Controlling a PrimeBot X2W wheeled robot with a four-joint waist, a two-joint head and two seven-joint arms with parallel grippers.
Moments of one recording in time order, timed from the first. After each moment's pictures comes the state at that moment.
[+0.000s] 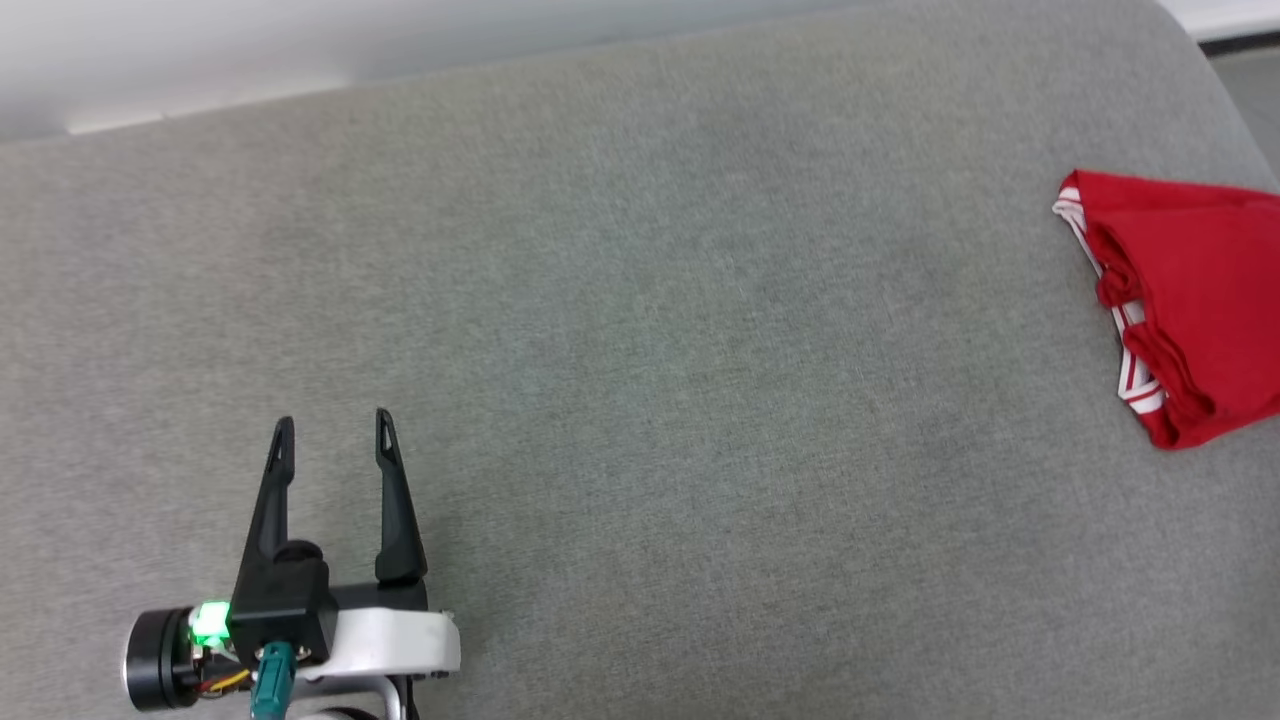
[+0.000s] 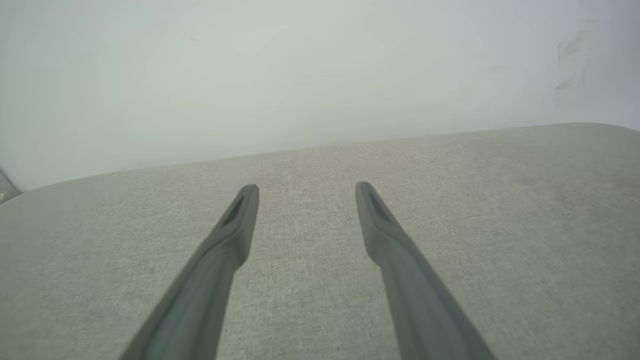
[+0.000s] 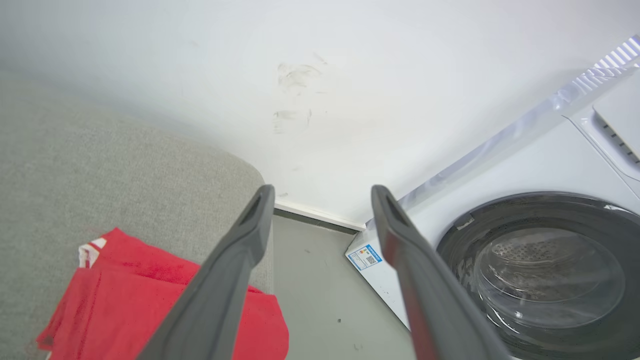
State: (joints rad) left arm -0.01 0.07 -0.09 -0.10 -0.02 0.21 -0.26; right arm -1.08 -0.75 0.59 1.00 0.34 0.13 -0.24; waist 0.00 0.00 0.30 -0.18
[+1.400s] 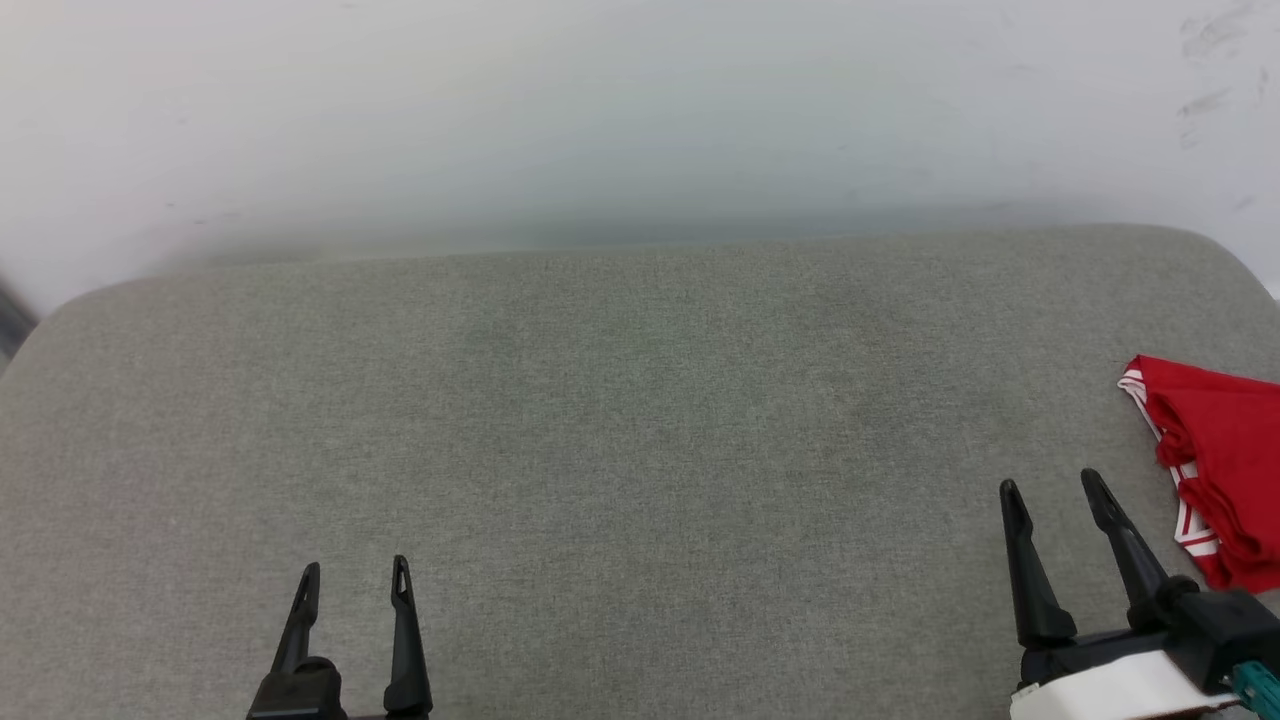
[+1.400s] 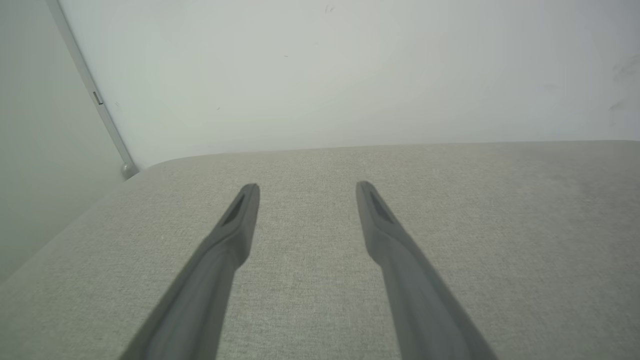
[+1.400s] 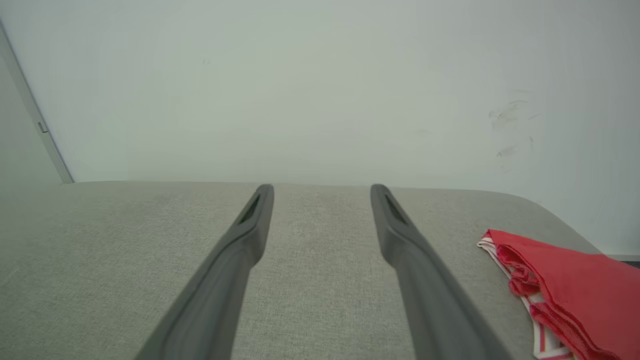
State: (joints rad) left arm 0.18 0.06 -0.06 -0.03 -0.03 0.15 -0.26; right arm 0.05 -0.09 0.00 0.05 0.11 0.13 -0.26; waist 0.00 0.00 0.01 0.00
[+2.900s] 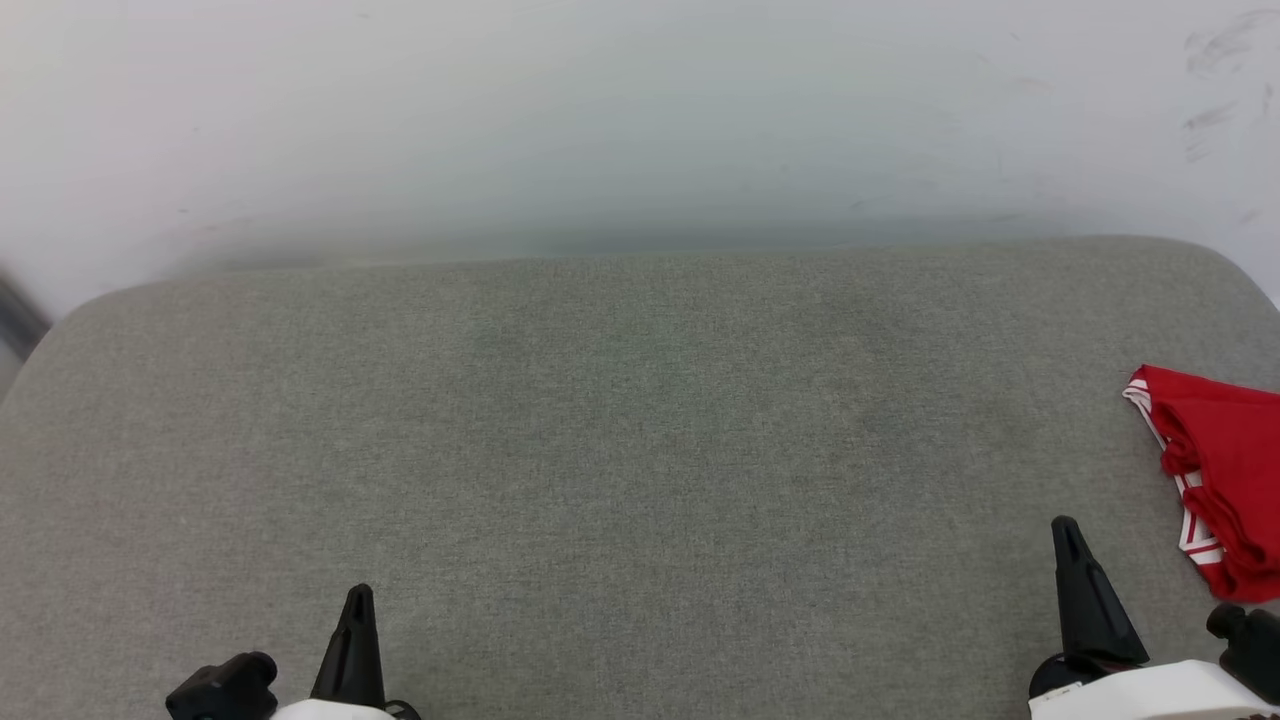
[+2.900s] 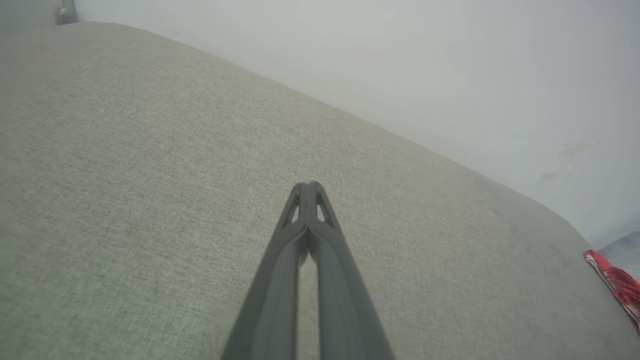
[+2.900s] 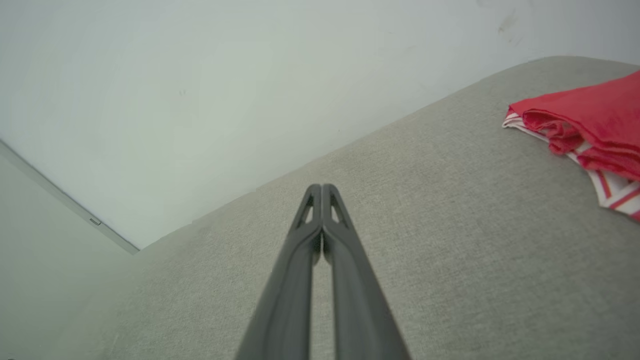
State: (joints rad) left arm 0.13 0.07 -0.04 0.09 -0.52 0.04 -0.18; right arm 0.08 -0.07 -0.02 0.11 0.57 0.13 -0.17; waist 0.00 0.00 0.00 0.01
